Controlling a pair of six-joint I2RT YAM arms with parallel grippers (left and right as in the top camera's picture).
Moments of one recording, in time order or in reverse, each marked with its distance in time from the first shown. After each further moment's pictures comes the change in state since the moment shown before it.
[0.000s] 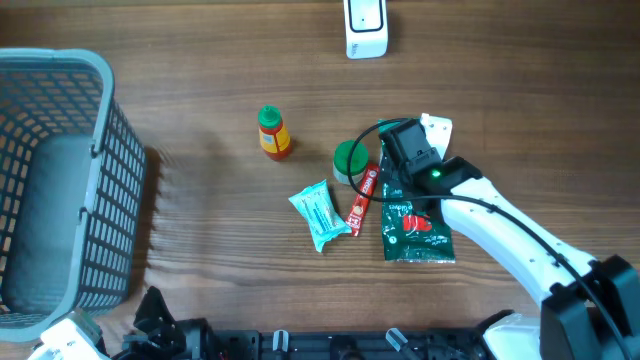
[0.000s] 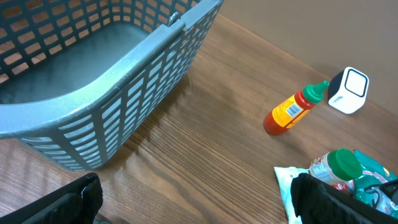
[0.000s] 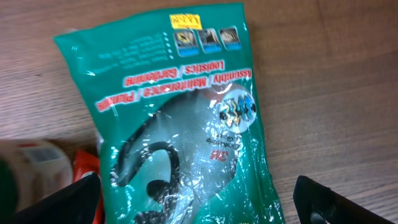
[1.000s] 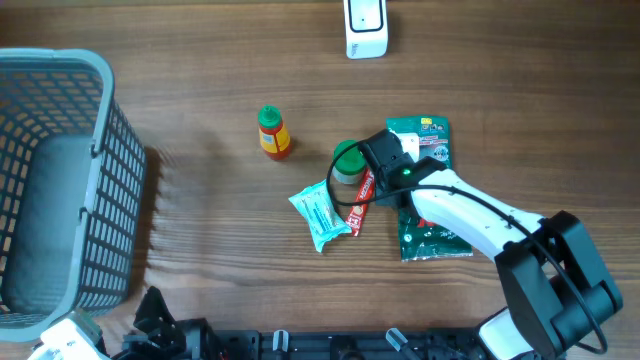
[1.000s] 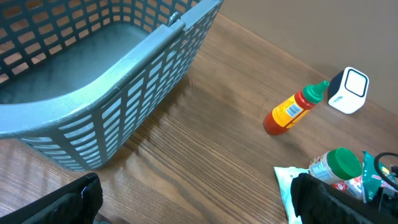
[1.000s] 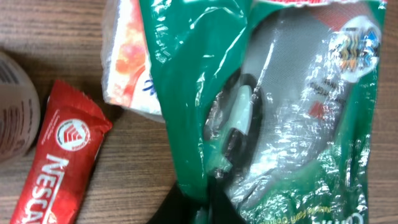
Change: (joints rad) left arm 0.000 0.000 0.000 0.000 0.000 0.000; right arm 0.055 0.173 0.000 0.027 -0.072 -0.146
